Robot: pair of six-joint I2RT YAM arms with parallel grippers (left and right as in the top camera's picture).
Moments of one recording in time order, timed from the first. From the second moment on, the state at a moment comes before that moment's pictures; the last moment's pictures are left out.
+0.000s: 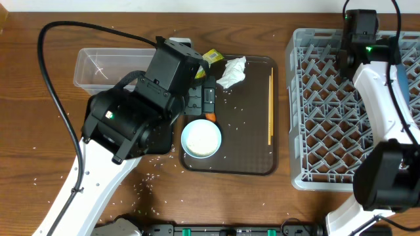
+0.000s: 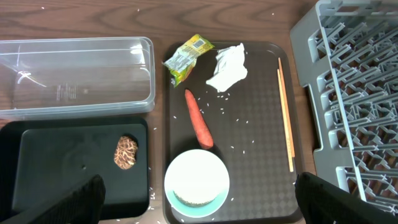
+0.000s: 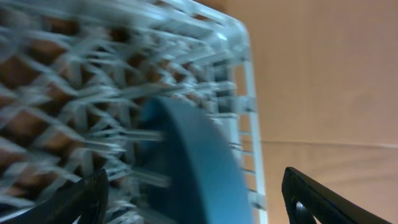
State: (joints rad) left arm -0.61 1.42 1.82 -1.29 -0.22 -0.46; right arm -0.03 1.83 1.57 -0.67 0.76 -0.31
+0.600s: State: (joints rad) left arm -0.47 1.31 1.82 -1.26 -0.29 -0.38; right arm 0.29 1.73 1.56 -0.94 -0.13 0.20
